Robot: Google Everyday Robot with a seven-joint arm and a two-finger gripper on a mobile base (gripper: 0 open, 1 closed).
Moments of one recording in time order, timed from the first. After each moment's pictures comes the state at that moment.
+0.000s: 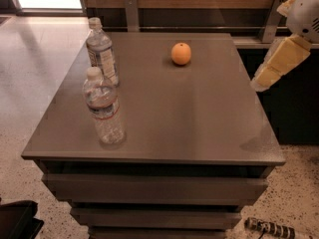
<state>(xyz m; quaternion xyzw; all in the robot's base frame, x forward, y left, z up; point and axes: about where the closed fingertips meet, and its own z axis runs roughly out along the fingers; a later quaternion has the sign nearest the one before) 0.523 -0.220 1.000 -0.53 0.80 -0.05 0.29</state>
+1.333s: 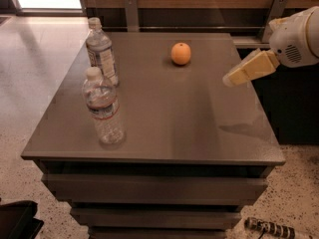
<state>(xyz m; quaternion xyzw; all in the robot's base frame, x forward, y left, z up) 0.568 -0.209 0.966 -0.41 0.80 0.03 0.44</state>
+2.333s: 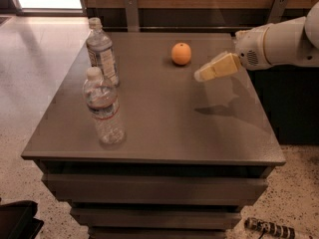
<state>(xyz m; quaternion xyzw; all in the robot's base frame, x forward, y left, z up) 0.632 -0.157 0.924 -0.39 0.78 0.13 0.47</state>
